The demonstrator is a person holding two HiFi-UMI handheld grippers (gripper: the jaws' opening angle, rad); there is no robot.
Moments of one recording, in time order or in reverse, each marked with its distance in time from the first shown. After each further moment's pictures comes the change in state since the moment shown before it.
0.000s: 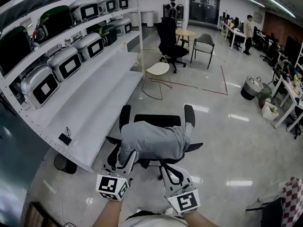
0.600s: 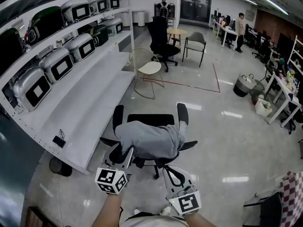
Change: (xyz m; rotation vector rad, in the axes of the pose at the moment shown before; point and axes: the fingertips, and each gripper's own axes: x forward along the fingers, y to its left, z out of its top) left arm 0.030 -0.003 -0.030 -0.114 0.059 -0.083; right arm -0.022 -0.012 -0.012 -0.013 0.064 -0.067
